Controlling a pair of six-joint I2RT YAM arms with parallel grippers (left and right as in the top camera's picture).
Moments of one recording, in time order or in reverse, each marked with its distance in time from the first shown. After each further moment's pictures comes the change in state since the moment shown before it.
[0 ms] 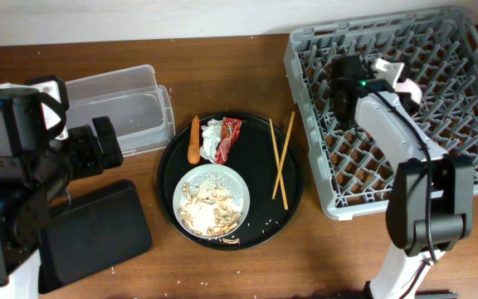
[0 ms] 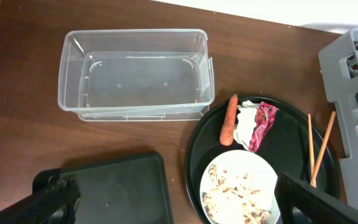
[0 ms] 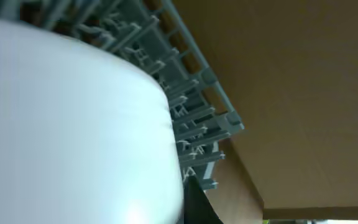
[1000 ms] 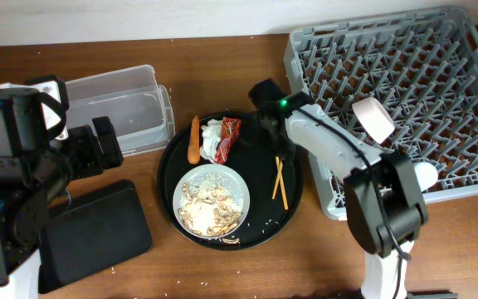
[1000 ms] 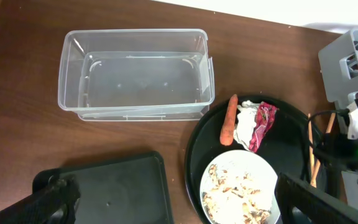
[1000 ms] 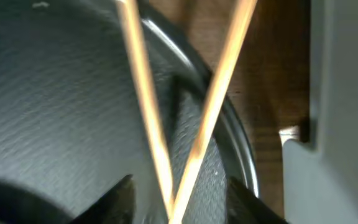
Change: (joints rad) left arm 0.000 0.000 0.000 0.000 0.000 0.000; right arm 0.340 0.089 0.074 -0.111 -1.061 0.149
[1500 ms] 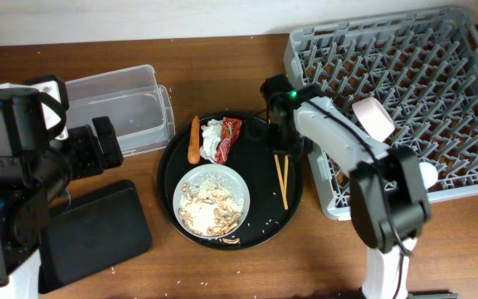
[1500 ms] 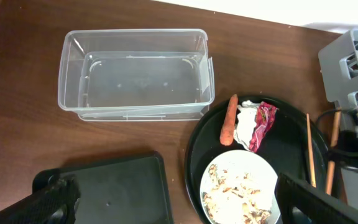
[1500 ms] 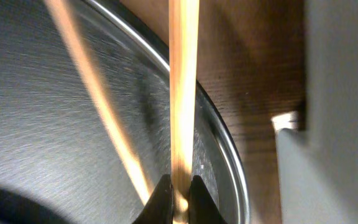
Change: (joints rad) left arm 0.000 0.000 0.000 0.000 0.000 0.000; right arm -0.050 -0.001 0.047 -0.086 -0.080 -0.008
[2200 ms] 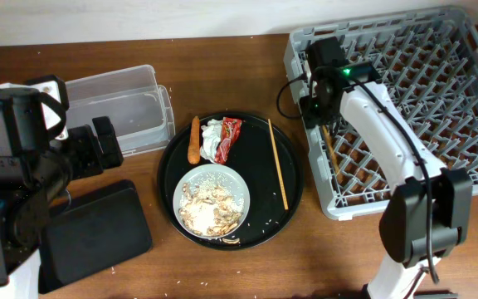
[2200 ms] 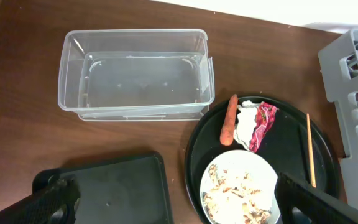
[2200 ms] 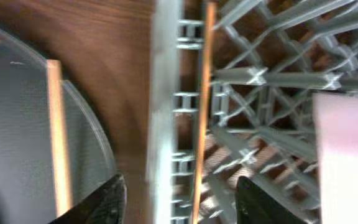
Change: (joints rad) left arm 0.000 0.000 0.000 0.000 0.000 0.000; right arm -0.163 -0.145 0.069 0.016 0.063 -0.477
